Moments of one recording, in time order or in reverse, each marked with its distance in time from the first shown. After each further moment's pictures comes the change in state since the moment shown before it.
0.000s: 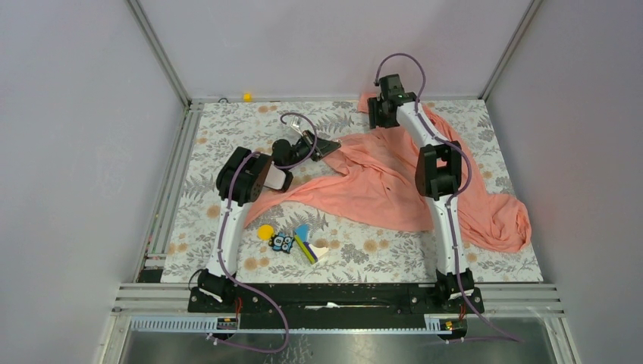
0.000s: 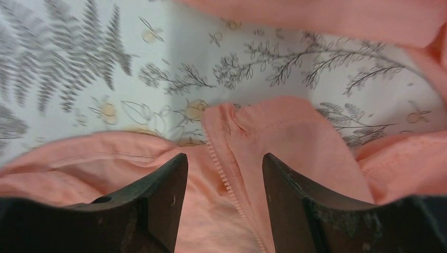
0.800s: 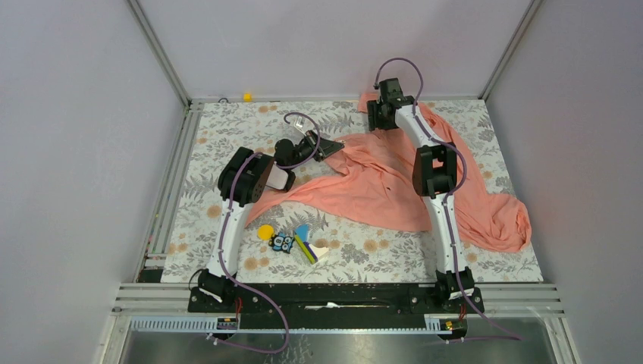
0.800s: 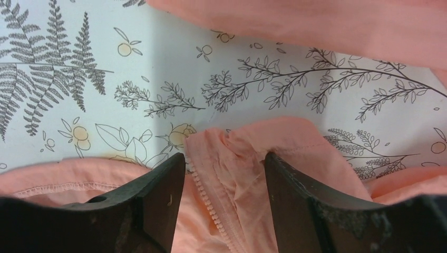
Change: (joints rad) left arm -0.020 0.000 0.012 -0.014 0.005 0.000; right arm -0.013 0.134 0.093 -0.018 -0.002 -0.028
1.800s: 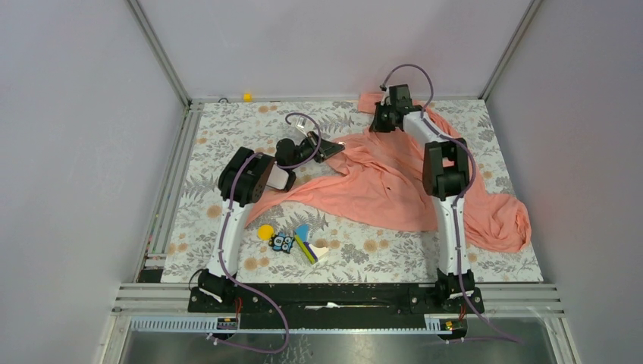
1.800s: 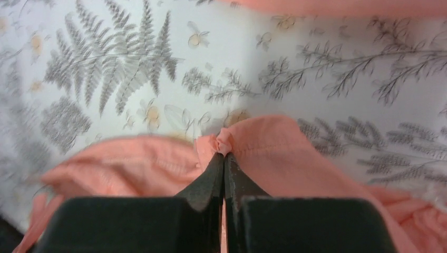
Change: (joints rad) left arm -0.005 0.000 0.002 -0.052 -0.001 0.035; right arm -0.034 -0.122 -0.276 0.269 -0.231 0.143
